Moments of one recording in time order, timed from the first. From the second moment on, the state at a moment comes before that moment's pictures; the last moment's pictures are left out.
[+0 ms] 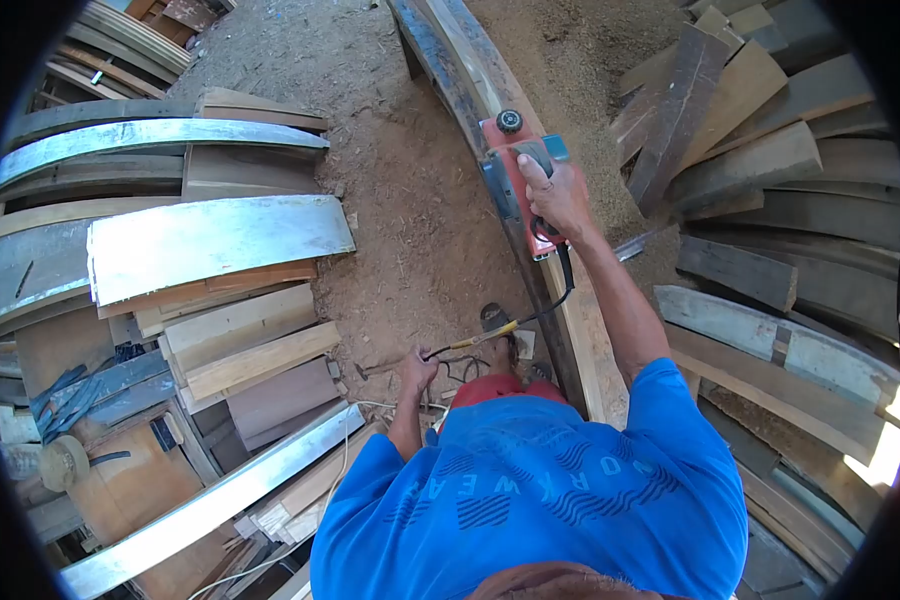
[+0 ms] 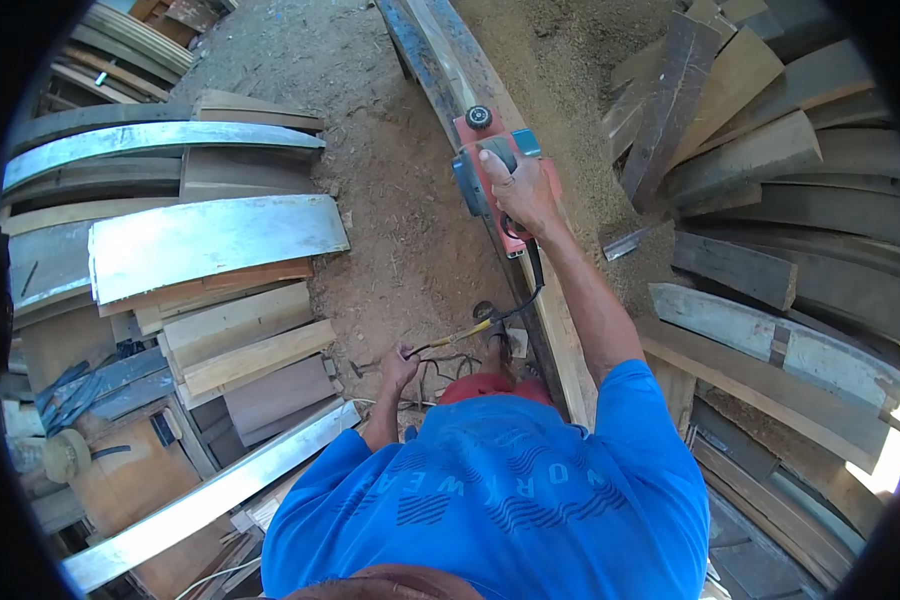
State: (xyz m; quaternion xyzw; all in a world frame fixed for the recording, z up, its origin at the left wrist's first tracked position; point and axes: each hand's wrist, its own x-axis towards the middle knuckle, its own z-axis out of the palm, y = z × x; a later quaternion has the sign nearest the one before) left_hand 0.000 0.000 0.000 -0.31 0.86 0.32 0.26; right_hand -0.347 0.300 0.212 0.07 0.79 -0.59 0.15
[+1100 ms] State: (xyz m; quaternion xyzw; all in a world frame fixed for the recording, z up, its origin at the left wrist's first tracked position) left_hand -0.180 -0.082 -0.010 -0.34 0.84 0.36 0.24; right_hand -0.578 0.212 0.228 0.09 0.79 -0.59 0.14
